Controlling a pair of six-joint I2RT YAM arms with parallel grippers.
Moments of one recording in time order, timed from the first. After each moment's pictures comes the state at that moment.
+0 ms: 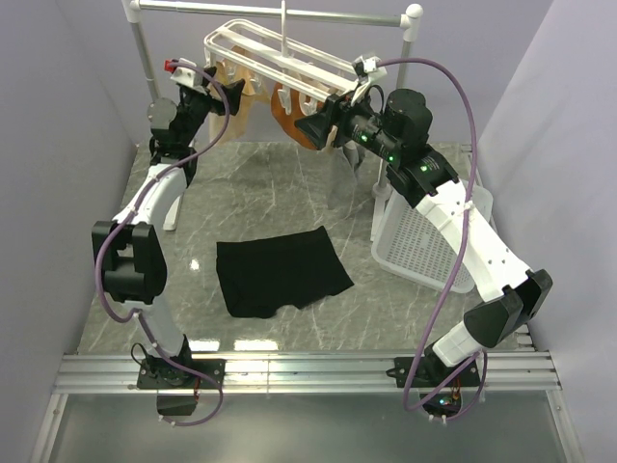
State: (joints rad) left arm -0.08 1.81 1.54 0.69 0.40 -0.13; right arm 0.55 1.54 1.75 -0.16 -0.31 0.27
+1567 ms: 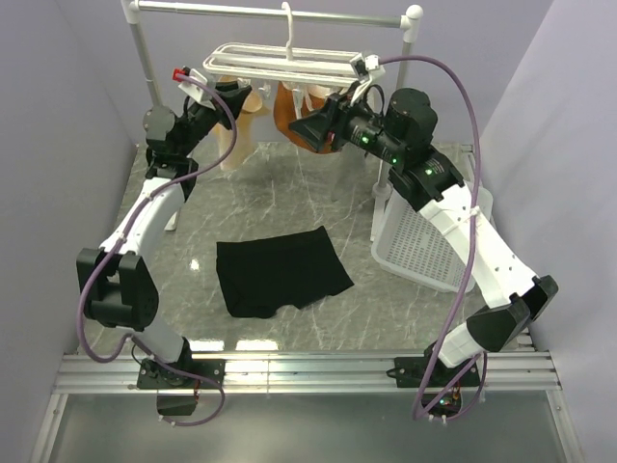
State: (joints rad) left arm -0.14 1.63 1.44 0.65 0.57 -0.08; right arm 0.58 1.51 1.78 -0.19 -0.38 0.34
